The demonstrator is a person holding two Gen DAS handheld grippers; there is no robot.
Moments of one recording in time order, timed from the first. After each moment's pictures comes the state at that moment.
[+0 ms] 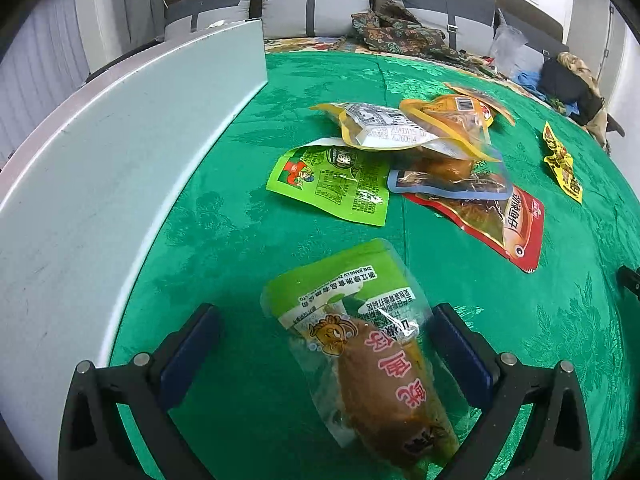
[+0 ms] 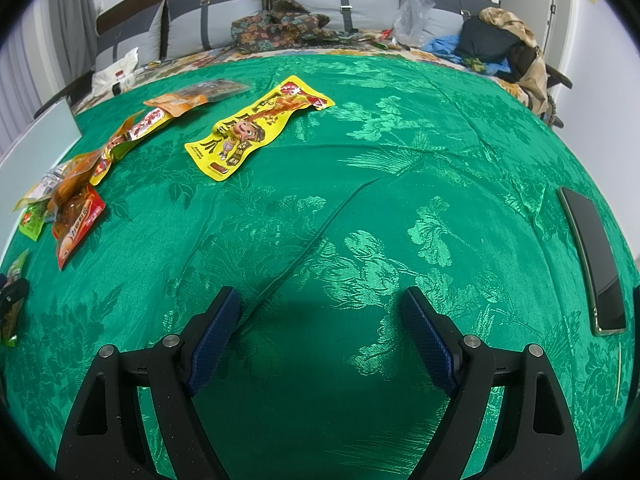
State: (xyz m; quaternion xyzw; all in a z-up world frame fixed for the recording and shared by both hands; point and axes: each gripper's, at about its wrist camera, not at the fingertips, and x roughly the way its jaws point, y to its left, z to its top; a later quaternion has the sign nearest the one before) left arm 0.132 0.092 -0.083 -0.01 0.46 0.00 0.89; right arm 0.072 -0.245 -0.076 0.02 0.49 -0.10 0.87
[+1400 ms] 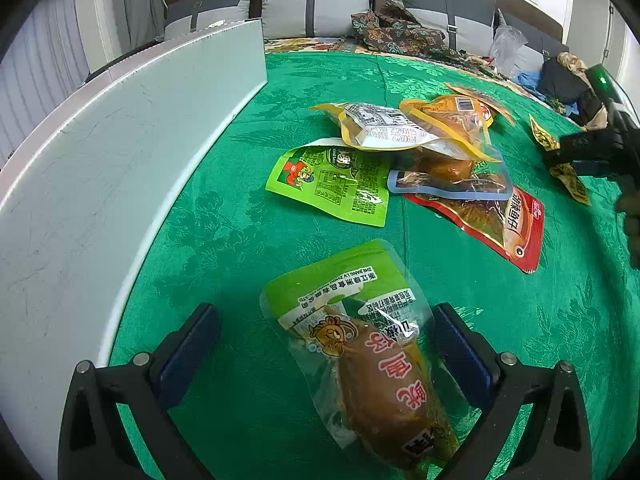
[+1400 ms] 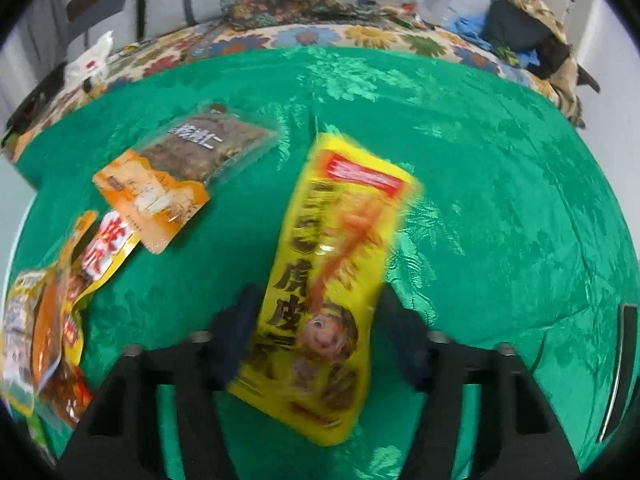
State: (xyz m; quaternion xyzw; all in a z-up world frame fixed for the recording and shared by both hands) left arm 0.132 0.092 -0.084 -0.01 0.45 0.00 0.89; right arm 0.257 -0.203 -0.089 0.03 0.56 -0.10 0.82
